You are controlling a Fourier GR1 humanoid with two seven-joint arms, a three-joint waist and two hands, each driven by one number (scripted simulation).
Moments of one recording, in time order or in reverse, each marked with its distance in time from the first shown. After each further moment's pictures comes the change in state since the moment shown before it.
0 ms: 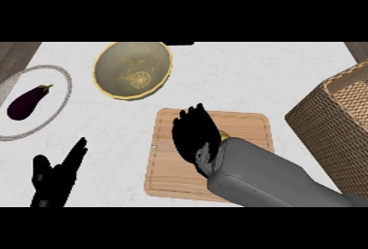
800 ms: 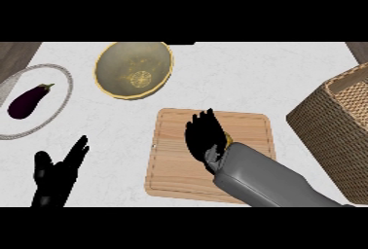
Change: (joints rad) left arm -0.018 -0.023 0.023 0.008 -0.018 -0.016 0.021; right arm 0.102 0.000 0.027 0.117 0.211 -0.059 -0.136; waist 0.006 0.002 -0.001
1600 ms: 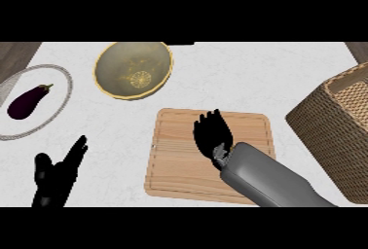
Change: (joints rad) left arm 0.003 -0.022 0.021 0.008 -0.037 -0.010 -0.026; right arm 0.054 -0.004 -0.028 0.073 0.133 -0.045 -0.111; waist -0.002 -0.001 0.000
